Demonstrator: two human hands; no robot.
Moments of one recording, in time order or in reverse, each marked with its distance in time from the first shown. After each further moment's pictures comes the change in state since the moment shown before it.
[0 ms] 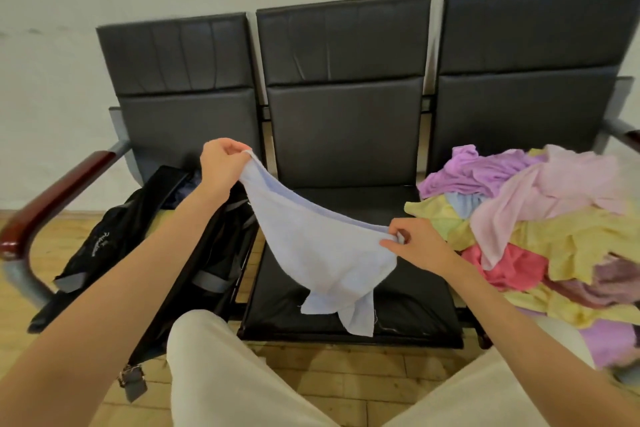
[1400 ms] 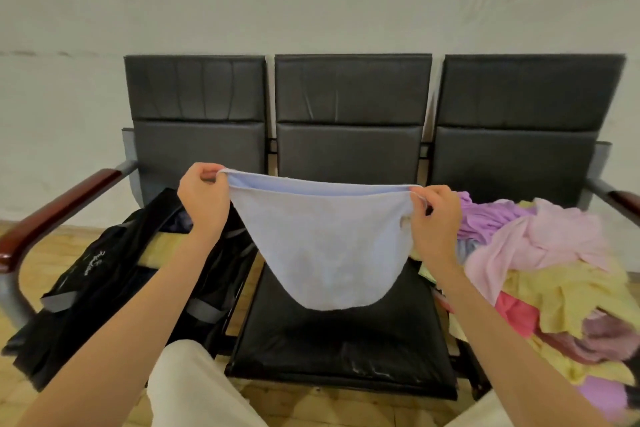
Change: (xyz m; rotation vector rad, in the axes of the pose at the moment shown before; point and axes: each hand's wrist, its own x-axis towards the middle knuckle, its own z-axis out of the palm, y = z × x) left_hand -0.007 -0.013 -0.030 -0.099 0.445 0.198; right_hand 0.049 -0.047 -0.051 0.014 0.811 0.017
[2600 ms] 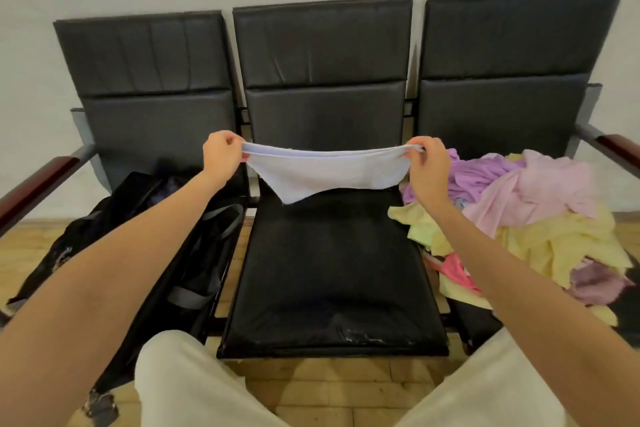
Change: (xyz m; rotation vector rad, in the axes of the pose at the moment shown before) left_hand 0.036 -0.024 0.111 0.154 -0.512 -0.132; right_hand 0.048 0.055 0.027 0.018 -0.060 0.171
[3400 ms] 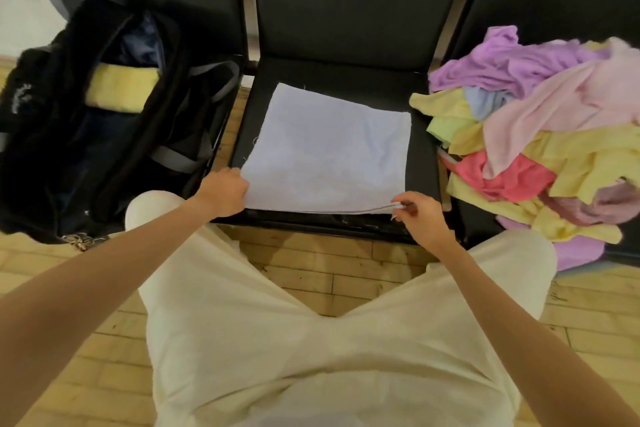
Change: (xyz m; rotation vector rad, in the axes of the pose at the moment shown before) left_hand -0.201 -0.205 0.016 1.148 -0.869 0.244; right_hand -0.230 0.118 -0.017 -0.224 -0.801 0.265
